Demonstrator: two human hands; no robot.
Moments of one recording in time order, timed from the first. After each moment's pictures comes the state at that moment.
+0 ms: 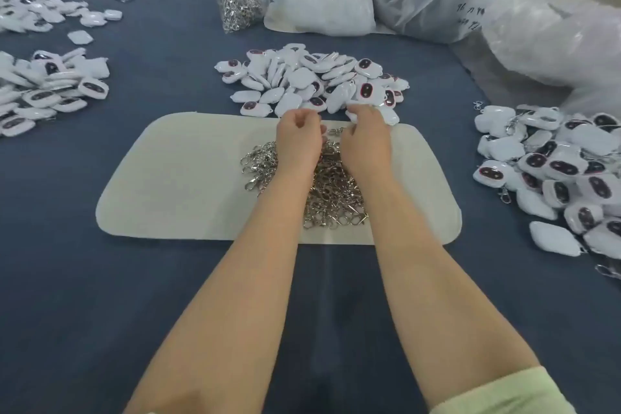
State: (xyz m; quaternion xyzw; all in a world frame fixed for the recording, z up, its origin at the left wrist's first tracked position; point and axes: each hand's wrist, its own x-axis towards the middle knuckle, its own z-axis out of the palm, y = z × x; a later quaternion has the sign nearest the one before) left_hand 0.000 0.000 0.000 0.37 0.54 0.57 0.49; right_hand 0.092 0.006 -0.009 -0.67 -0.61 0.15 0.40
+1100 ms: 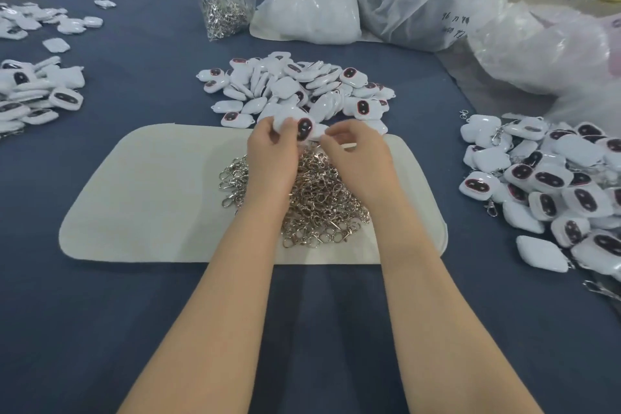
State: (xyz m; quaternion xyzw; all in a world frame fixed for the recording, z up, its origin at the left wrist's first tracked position) left_hand -0.003 -0.014 0.006 0.39 0.52 0.62 0.45; right_hand 0.107 -0.026 0.016 -0.62 -0.59 0.30 0.43
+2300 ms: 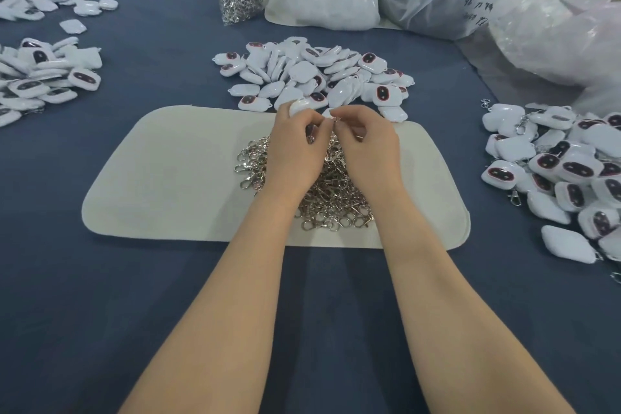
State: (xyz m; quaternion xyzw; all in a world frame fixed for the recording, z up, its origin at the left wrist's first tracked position) left_hand -0.015 -0.020 -0.008 0.62 0.57 0.49 0.23; right_hand 0.088 -0.026 -0.001 -0.56 -0.59 0.27 0.51
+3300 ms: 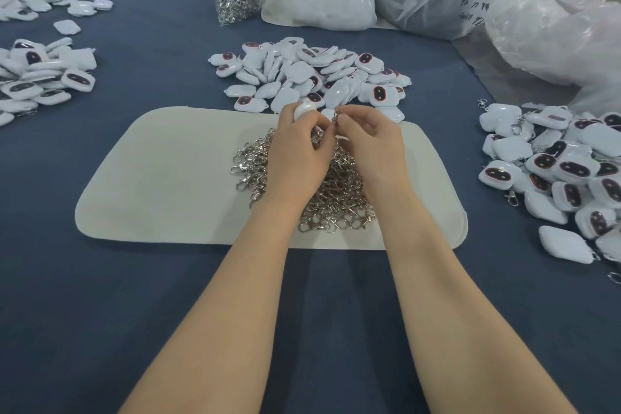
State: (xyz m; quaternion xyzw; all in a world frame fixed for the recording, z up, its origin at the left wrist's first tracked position) left_hand -0.009 -0.023 -0.011 0.65 0.56 0.47 0.19; right_hand 0.094 -0.021 -0.001 -0.51 -0.47 0.42 0.59
